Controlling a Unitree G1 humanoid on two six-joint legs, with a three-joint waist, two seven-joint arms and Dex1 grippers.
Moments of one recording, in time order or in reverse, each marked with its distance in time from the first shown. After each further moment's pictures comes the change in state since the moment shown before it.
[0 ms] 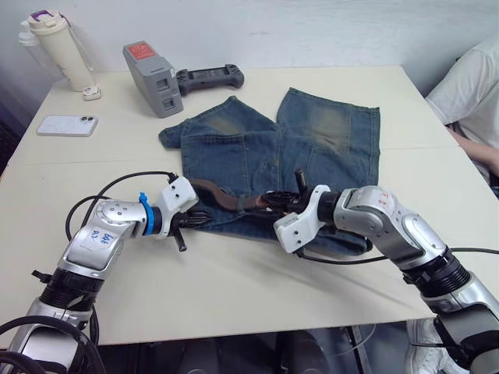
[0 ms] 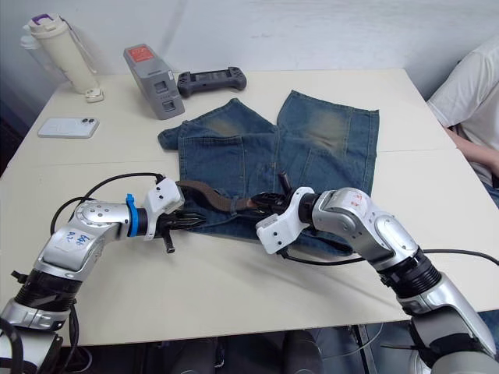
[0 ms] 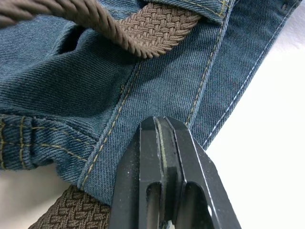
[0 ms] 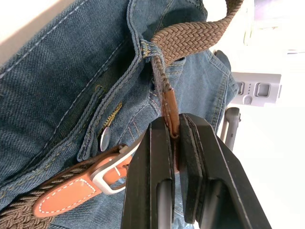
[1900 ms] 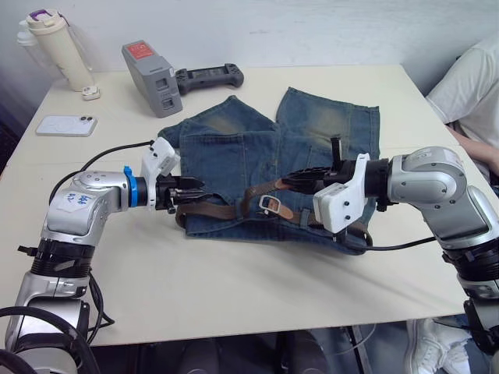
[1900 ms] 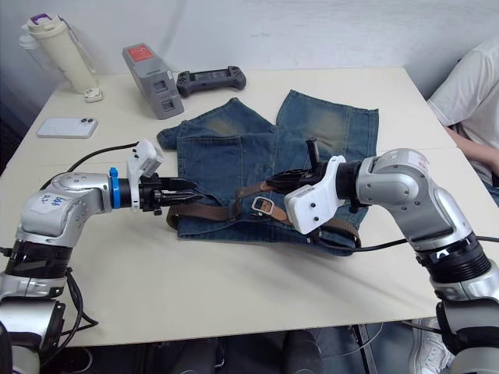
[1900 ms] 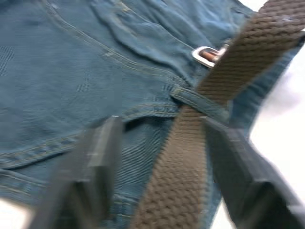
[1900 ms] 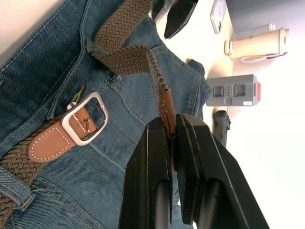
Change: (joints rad) left arm -0.208 -0.002 0.100 0.164 -0.136 0.140 -0.083; right arm -0.079 -0.156 -0.174 -0.041 0.439 0.000 0.280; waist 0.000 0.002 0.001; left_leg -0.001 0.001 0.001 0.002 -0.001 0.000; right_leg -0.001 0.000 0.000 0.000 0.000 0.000
